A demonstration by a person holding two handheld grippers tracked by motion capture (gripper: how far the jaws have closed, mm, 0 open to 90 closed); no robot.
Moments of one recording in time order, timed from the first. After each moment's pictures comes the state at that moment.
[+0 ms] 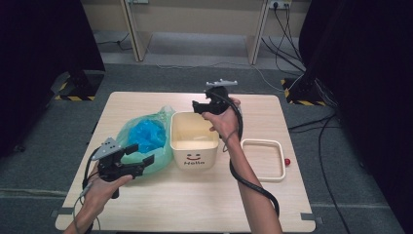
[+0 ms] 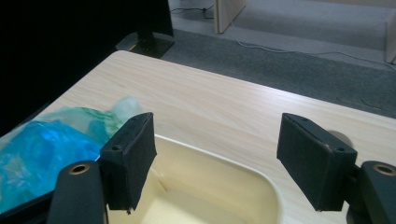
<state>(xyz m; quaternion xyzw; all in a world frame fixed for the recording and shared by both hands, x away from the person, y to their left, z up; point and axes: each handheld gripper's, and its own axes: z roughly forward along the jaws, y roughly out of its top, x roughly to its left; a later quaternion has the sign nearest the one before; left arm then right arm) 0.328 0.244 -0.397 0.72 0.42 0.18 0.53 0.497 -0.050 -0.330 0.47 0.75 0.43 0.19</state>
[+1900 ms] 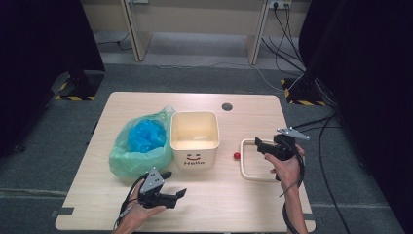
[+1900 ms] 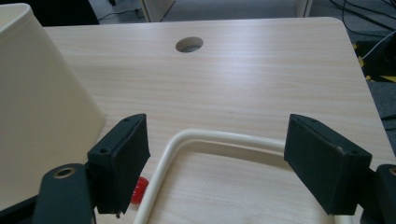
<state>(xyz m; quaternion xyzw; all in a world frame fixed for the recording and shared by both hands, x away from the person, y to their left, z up) 0.305 0.169 -0.497 0.79 0.34 0.15 0.50 0.419 -0.241 -0.430 0.57 0.67 0.41 0.24</state>
